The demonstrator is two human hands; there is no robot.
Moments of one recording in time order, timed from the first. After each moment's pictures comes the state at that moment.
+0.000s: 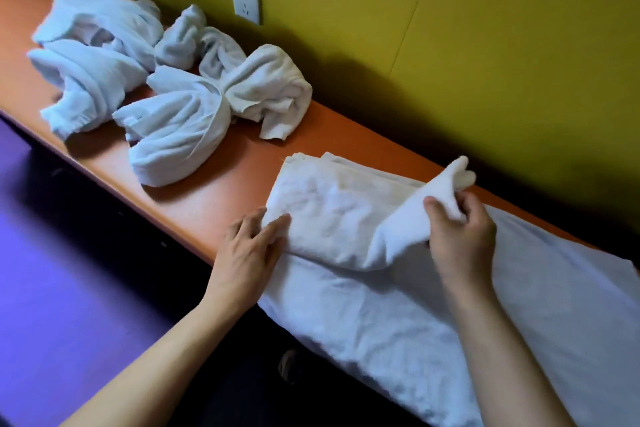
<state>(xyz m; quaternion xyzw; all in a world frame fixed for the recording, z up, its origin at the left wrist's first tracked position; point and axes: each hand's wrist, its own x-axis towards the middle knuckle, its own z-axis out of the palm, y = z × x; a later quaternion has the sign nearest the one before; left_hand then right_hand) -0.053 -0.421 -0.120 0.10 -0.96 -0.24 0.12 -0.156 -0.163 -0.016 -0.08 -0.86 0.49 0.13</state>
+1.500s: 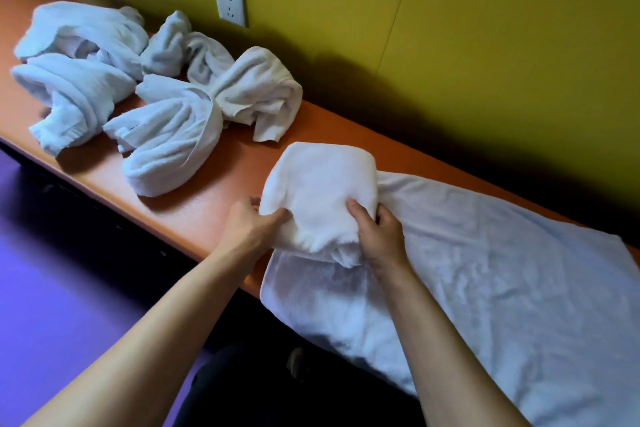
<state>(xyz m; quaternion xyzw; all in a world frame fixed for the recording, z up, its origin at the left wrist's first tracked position) -0.101 -0.427 -0.073 0.35 -0.74 -0.58 0.04 -0.151 -0.233 -0.073 -0.12 -0.77 0.63 -0.09</state>
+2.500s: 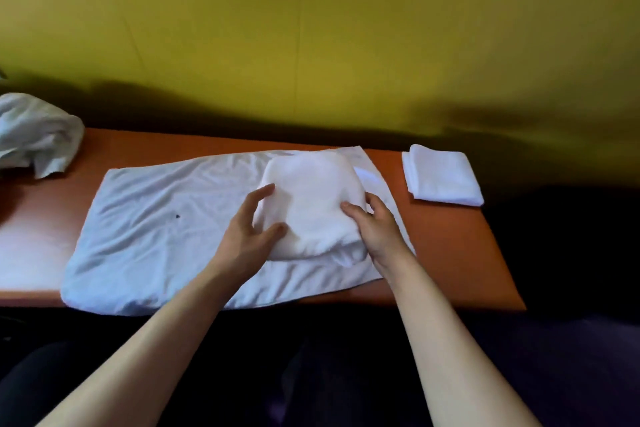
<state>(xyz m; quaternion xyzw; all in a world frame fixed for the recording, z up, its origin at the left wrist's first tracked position) -0.013 -0.111 0.006 -0.04 -0.80 -0.60 -0.05 -0.012 0.124 -0.005 -0.19 -0.70 0.69 0.01</state>
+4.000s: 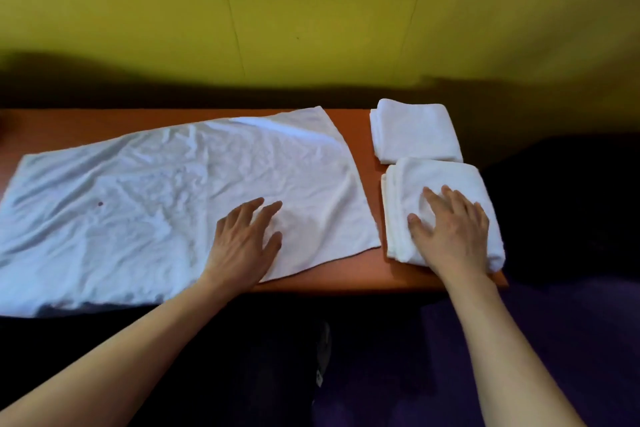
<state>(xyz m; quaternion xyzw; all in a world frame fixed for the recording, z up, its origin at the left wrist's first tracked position) -0.009 -0.002 -0.072 -0.16 -0.97 -0.16 -0.03 0.049 0.329 -0.072 -0.22 -0.97 0.04 0.06</state>
